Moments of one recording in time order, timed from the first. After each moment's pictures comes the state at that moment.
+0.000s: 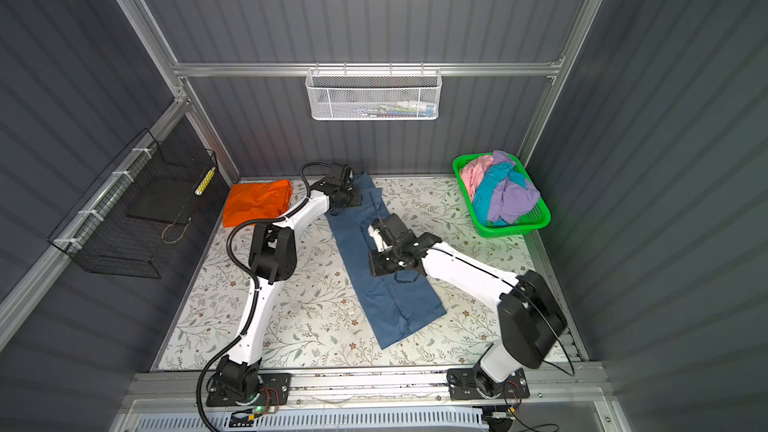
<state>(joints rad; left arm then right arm) -0.41 2.44 2.14 -0.55 0.03 -0.37 0.69 1.51 1.11 -0.56 -0.15 0.45</state>
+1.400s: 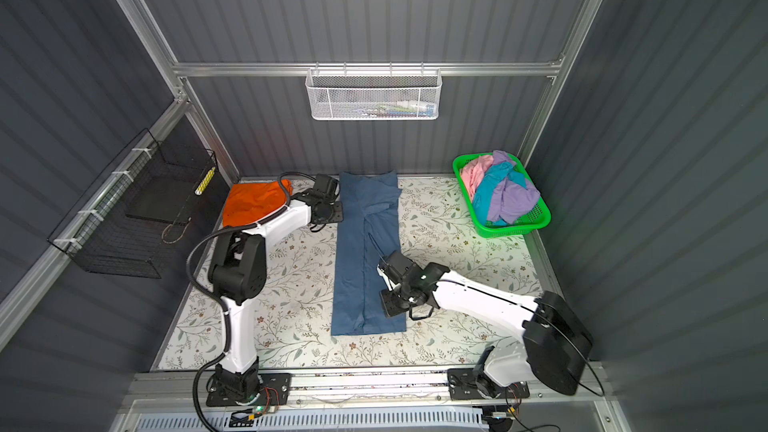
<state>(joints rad) -0.41 1.99 1.58 -0.54 -0.16 -0.41 0.88 1.32 0.87 -0.64 -0.16 0.52</state>
